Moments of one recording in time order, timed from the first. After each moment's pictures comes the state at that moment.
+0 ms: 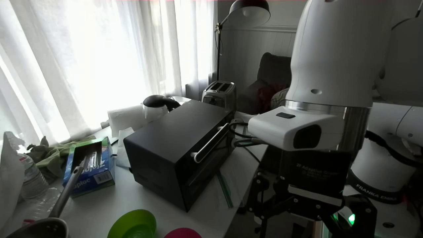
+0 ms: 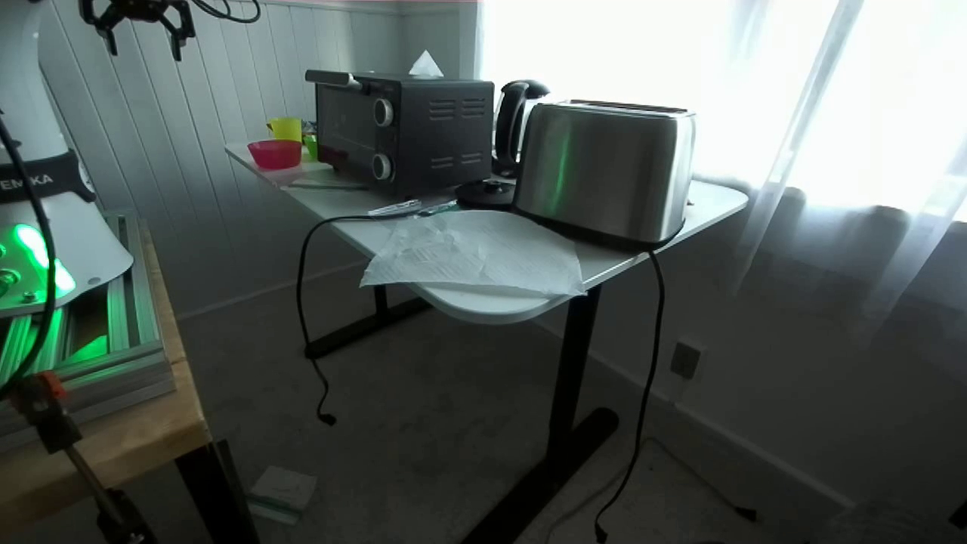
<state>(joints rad) 0.96 -0.50 0.08 -2.74 0.41 2.41 -0.97</state>
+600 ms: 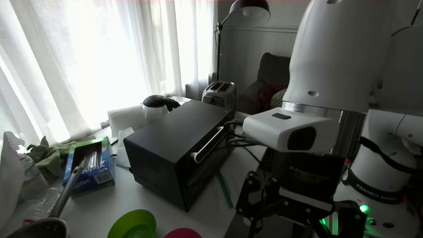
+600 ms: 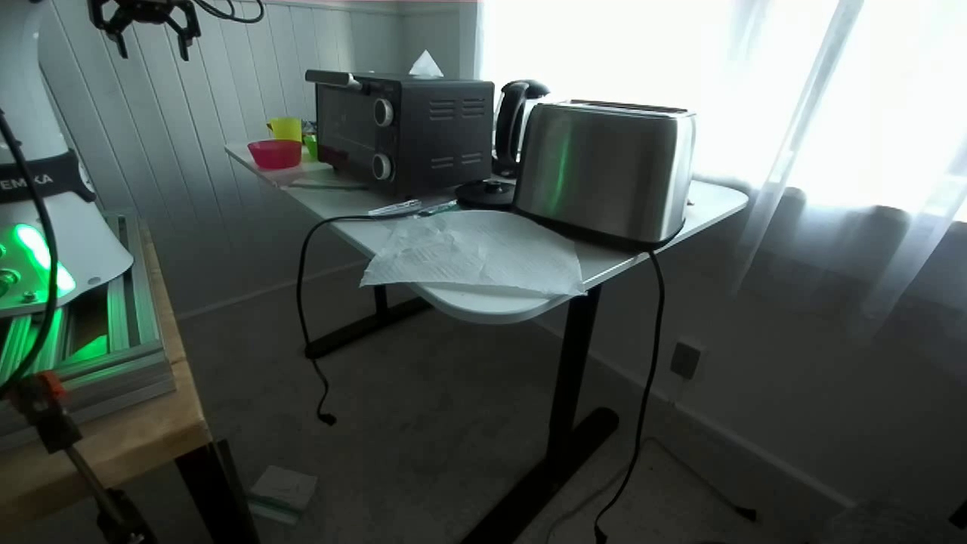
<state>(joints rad) 0.96 -0.47 0.08 -2.74 0.42 2.52 -0.98</state>
